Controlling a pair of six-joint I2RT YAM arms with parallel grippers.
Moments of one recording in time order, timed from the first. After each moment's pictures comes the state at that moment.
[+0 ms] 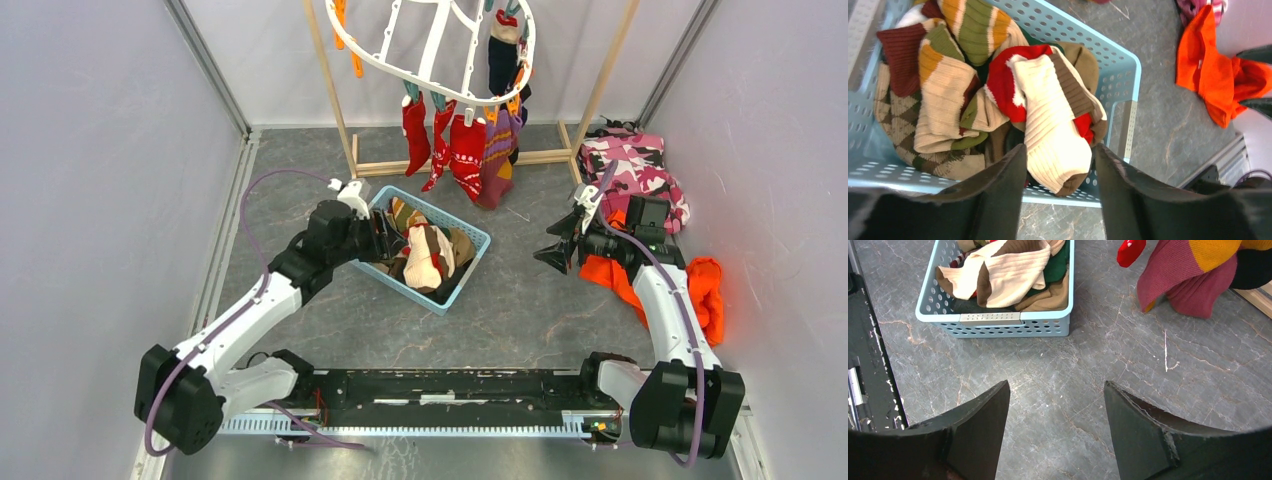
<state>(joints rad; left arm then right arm) -0.51 1.04 0.72 -0.17 0.13 -0.53 -0.17 1.08 0.76 -0.48 -1.10 -0.68</state>
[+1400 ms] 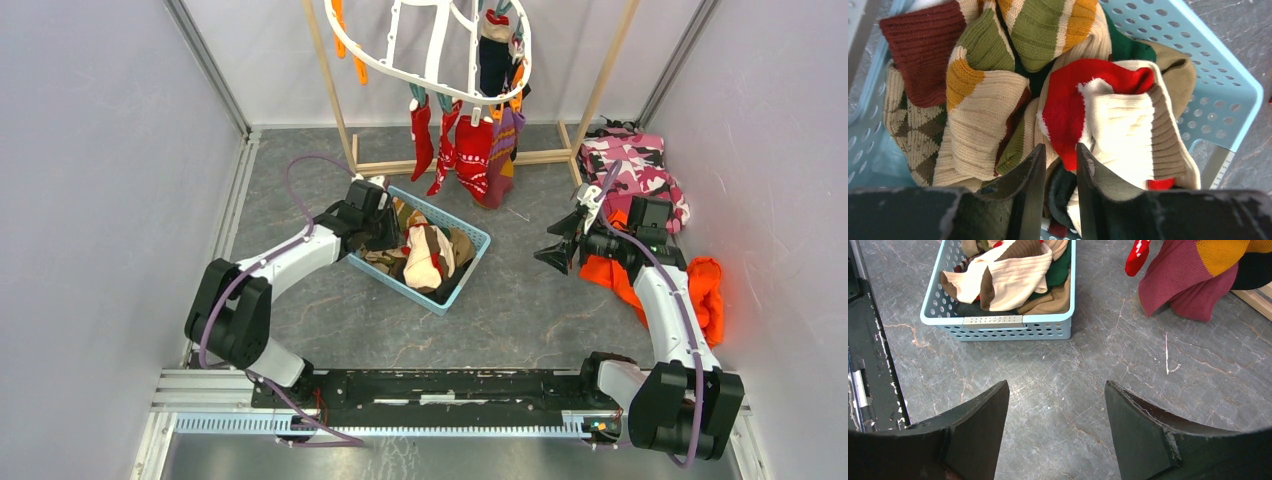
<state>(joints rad) -0.48 1.51 0.95 -0.28 0.09 -0.54 -0.19 1.07 0.75 -0.47 -1.13 -0.67</state>
